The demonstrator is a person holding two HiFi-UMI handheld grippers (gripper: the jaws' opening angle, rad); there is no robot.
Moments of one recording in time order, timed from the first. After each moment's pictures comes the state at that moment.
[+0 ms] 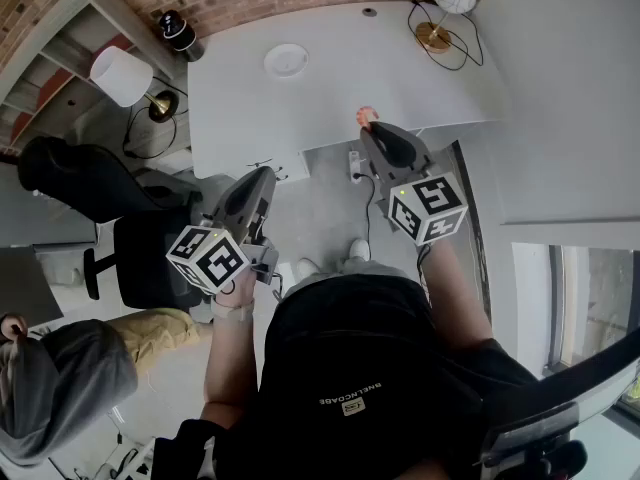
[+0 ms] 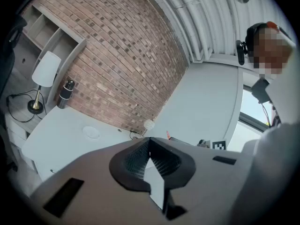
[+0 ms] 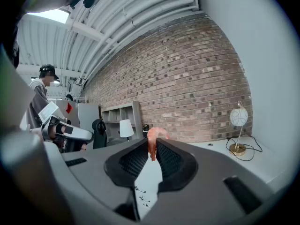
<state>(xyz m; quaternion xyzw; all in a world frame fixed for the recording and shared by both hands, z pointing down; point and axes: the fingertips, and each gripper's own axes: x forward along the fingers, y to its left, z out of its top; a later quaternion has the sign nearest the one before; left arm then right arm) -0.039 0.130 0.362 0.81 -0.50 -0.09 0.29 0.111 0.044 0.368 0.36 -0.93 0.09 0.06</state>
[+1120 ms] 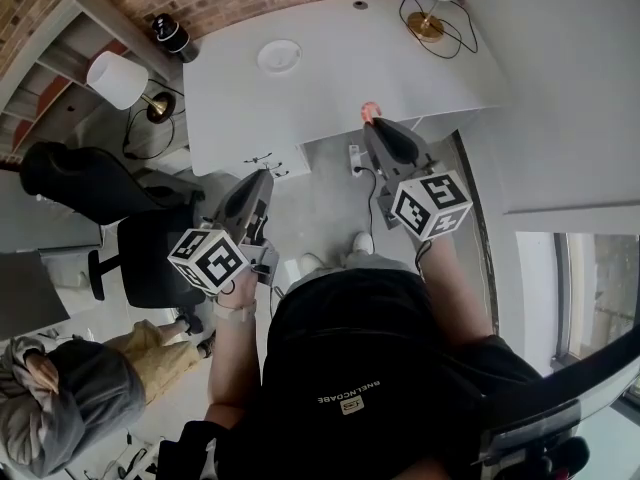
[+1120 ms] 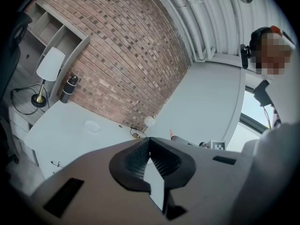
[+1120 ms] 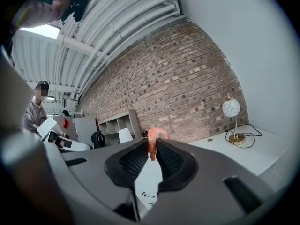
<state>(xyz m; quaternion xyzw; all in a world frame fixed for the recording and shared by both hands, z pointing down) -0.024 0.146 0.373 0.80 -0.51 -0.10 0.30 0.139 0.052 0.373 0.37 -0.92 0.15 -0.01</state>
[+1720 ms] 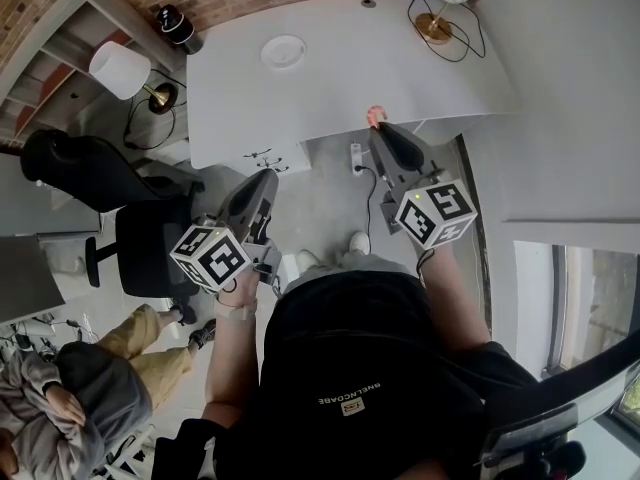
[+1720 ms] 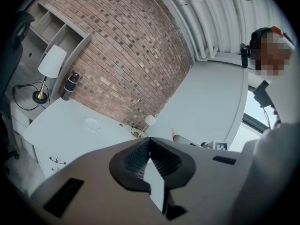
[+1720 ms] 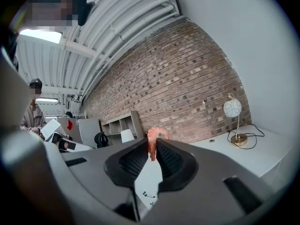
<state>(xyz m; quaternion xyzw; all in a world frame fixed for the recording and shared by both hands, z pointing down) -0.002 0.141 0.382 0.79 -0.52 -0.10 0.31 0.157 0.049 0.375 0.34 -0.93 0.15 -0.02</state>
